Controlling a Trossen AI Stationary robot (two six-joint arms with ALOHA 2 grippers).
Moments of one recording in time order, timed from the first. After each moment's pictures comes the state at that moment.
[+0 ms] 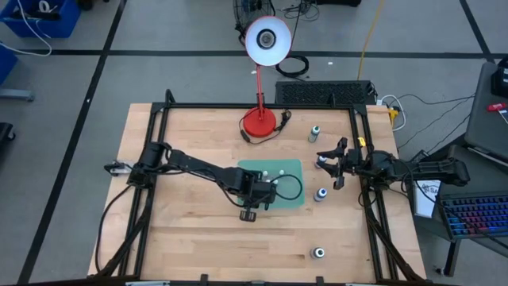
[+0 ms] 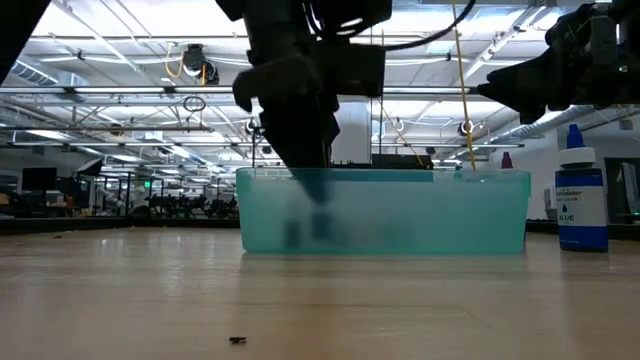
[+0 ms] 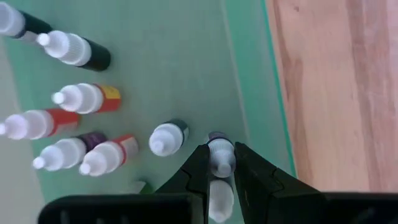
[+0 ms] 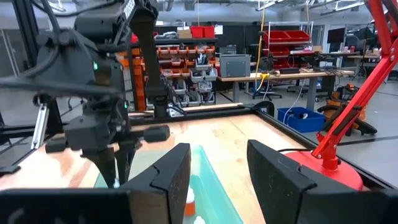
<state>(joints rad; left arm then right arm) -0.17 2.08 1.59 -0.76 -0.04 0.00 -0.01 0.19 0.02 0.26 0.18 0.03</state>
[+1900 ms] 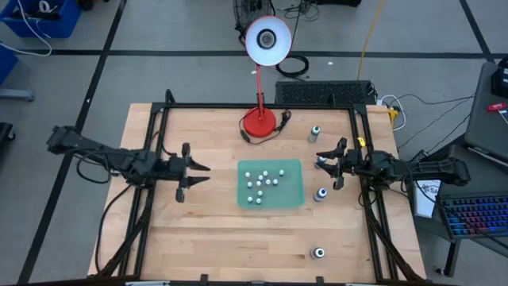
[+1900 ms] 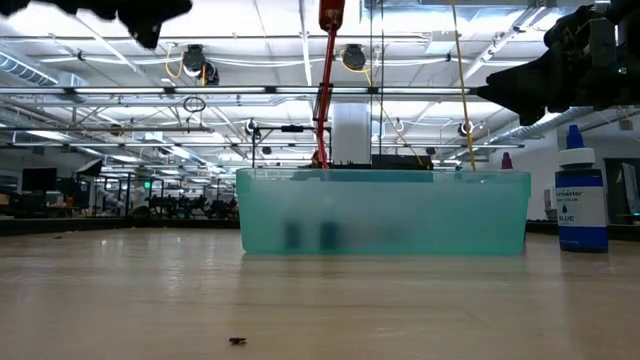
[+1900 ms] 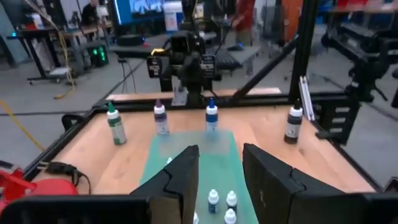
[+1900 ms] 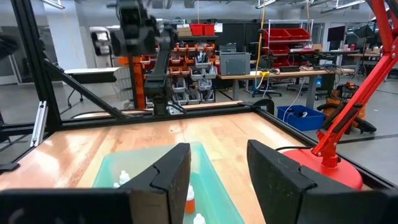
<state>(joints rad) -0.30 0.69 0.47 0.12 -0.27 0.00 -0.01 0.20 0.02 0.26 0.18 0.03</state>
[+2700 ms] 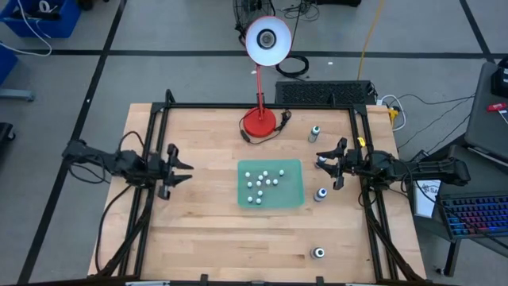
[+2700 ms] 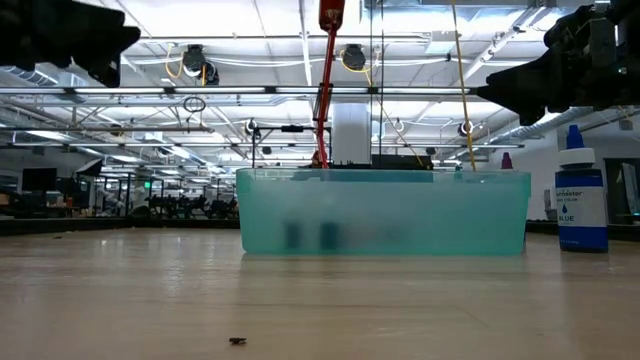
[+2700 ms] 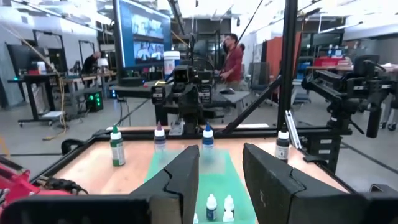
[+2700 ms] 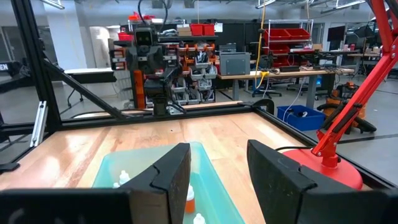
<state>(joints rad) -0.30 0.11 0.11 0.14 -0.23 0.04 -0.01 0.21 0.02 0.26 0.18 0.03</state>
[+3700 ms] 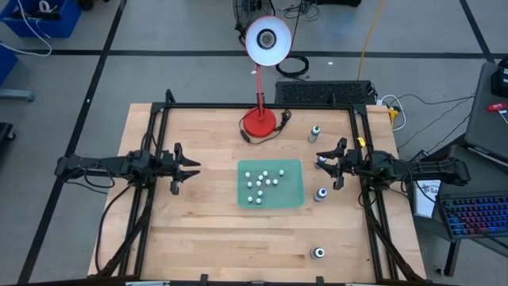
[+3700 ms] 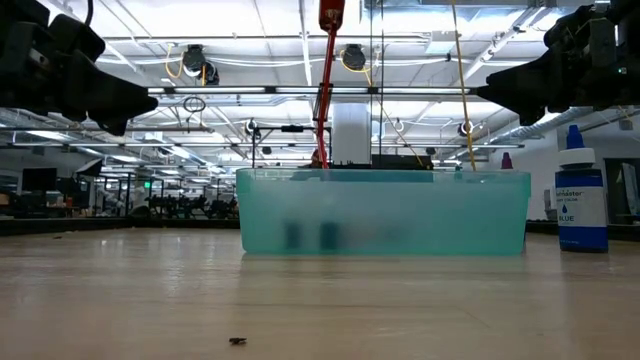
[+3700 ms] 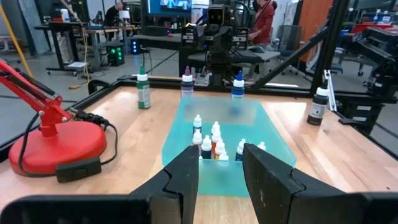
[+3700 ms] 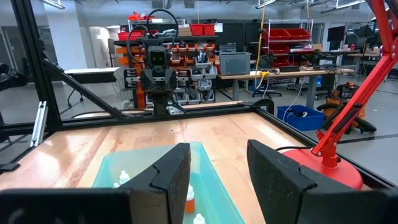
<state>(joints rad) -0.03 0.10 0.01 0.04 -0.06 -0.06 -0.01 0.21 0.02 0.26 0.18 0.03</state>
